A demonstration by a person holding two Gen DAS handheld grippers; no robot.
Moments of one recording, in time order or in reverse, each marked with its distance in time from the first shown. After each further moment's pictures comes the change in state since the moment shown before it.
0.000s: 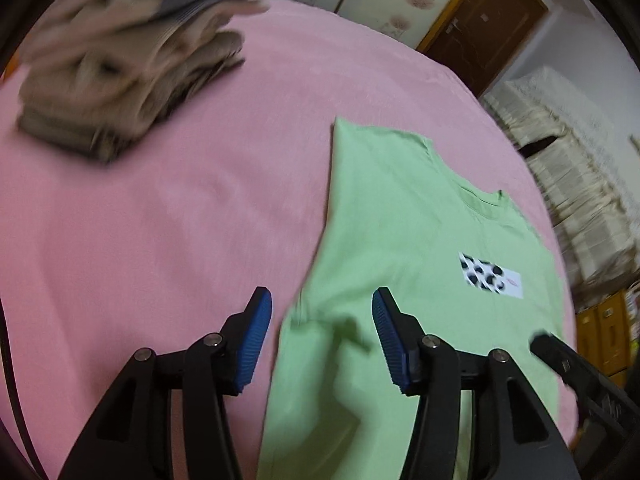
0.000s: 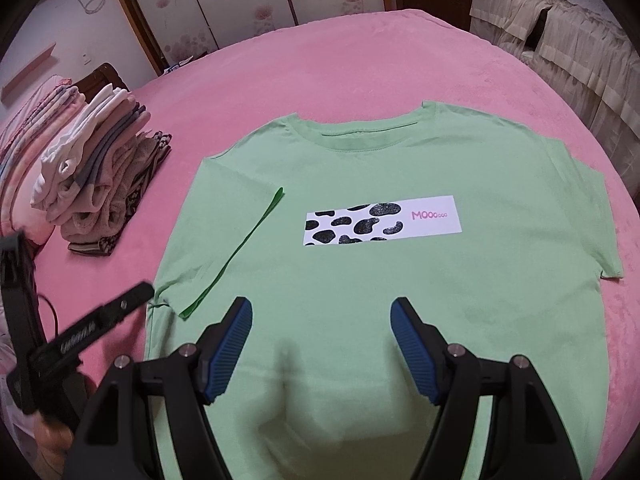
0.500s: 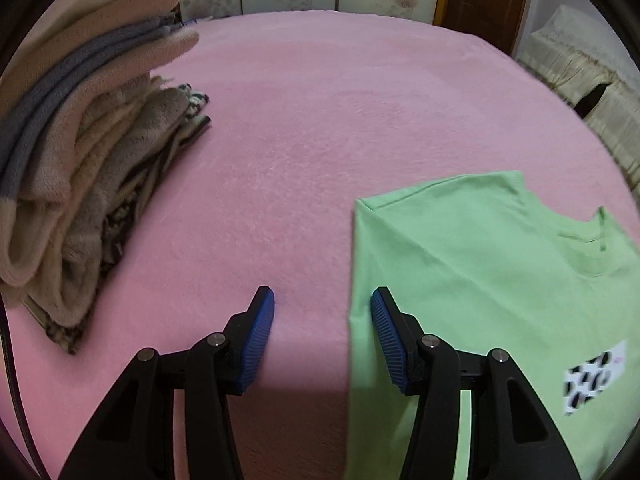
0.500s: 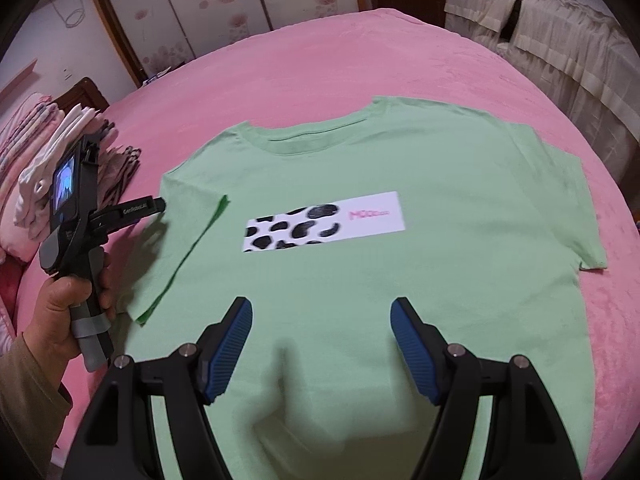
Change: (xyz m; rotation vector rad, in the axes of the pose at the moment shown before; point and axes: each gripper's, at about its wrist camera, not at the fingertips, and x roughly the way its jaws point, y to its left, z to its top) left arm 0.106 -0.030 0.094 0.192 -0.012 0.288; right arm 0.003 -0.048 -0.002 0.058 -0.017 -0.055
